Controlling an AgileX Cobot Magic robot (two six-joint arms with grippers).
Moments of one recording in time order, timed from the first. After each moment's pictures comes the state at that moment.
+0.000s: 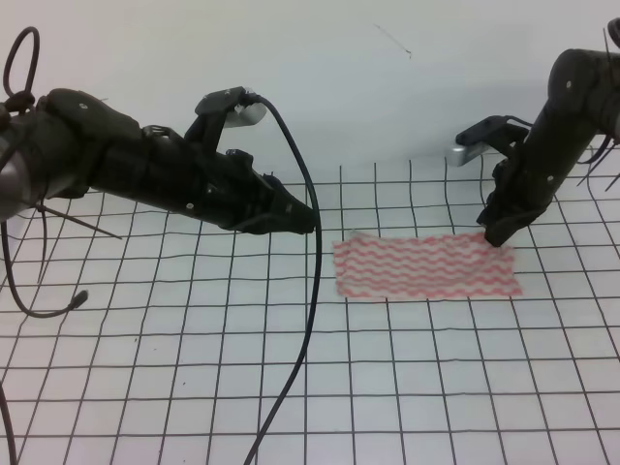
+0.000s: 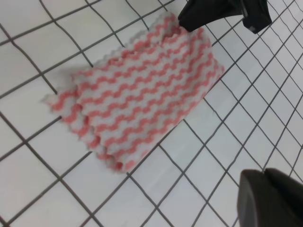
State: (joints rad) left arm -0.22 1.87 -1.43 -1.09 0.89 0.90; right arm 0.15 2.46 -2.18 0.23 1.23 -0.66
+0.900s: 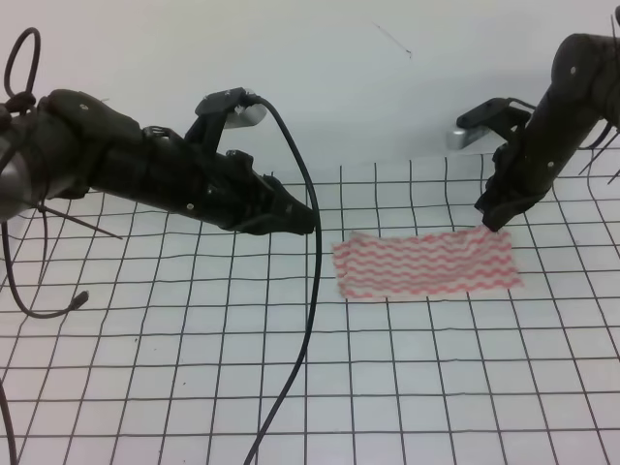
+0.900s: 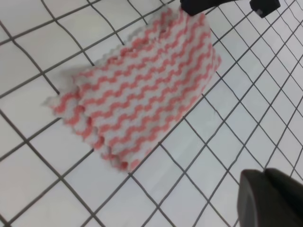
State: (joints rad) left arm -0.22 1.88 -1.43 -1.09 0.90 0.90; right arm 0.15 2.46 -2.21 0.22 1.22 -0.63
